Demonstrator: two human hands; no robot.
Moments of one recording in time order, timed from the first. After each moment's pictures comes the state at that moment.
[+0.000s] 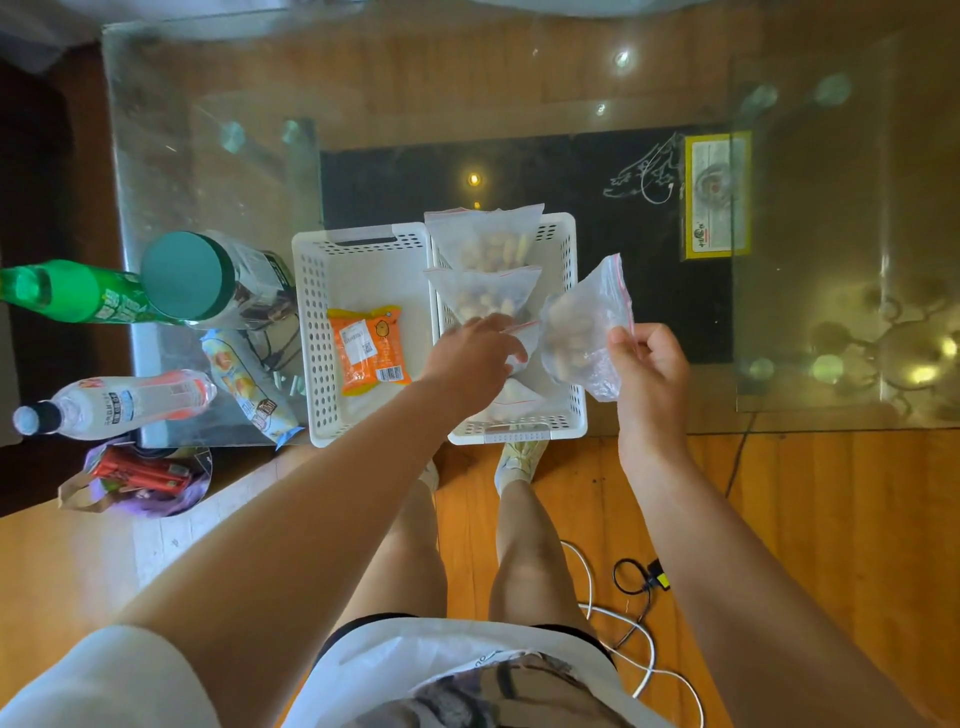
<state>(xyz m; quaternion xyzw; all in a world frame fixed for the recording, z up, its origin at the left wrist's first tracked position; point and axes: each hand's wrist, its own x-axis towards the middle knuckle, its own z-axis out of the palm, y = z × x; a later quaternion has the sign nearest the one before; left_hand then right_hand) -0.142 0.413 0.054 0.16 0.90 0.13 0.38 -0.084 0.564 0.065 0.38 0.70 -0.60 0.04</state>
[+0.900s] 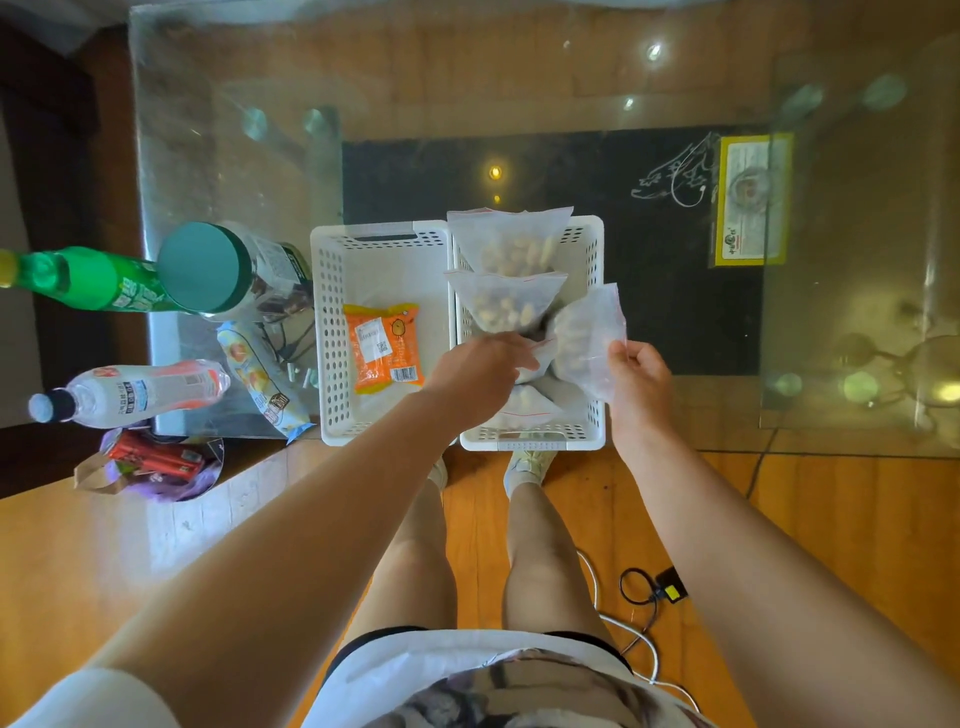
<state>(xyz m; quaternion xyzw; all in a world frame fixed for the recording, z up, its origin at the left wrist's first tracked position) -0.140 0.400 0.041 0.13 0.89 0.19 0.40 -0.097 0.562 0.002 0.46 0.66 -0.57 0.18</state>
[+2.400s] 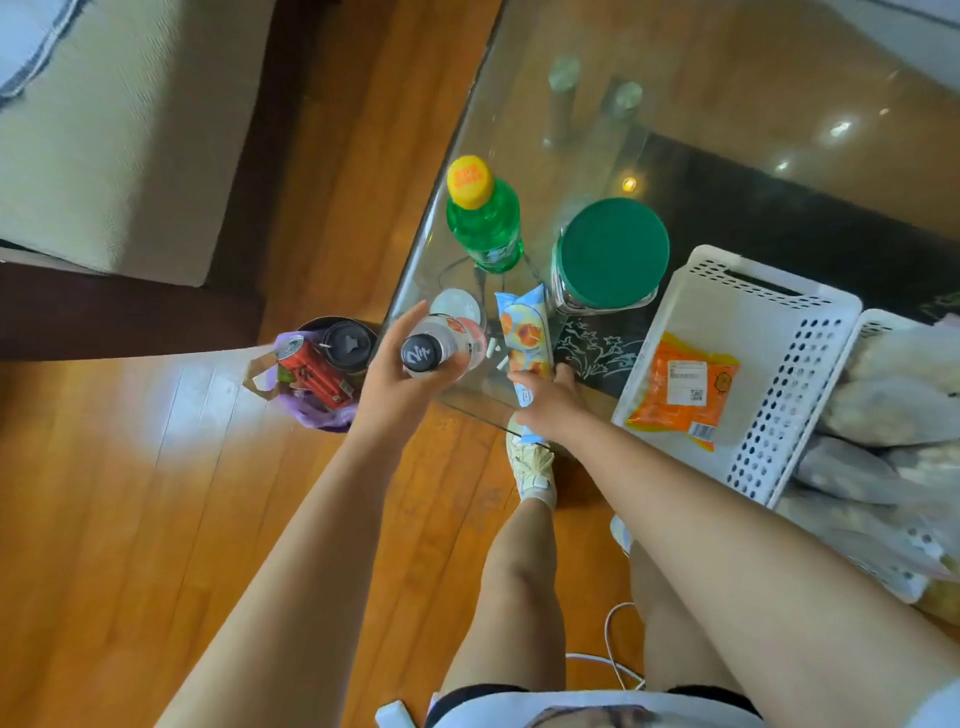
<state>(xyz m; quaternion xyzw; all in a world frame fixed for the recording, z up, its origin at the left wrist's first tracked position) -0.077 0.021 0.044 -0.44 0.65 0.61 0.11 -0.118 0.172 -0.057 -0.04 0.81 -0.19 0.54</state>
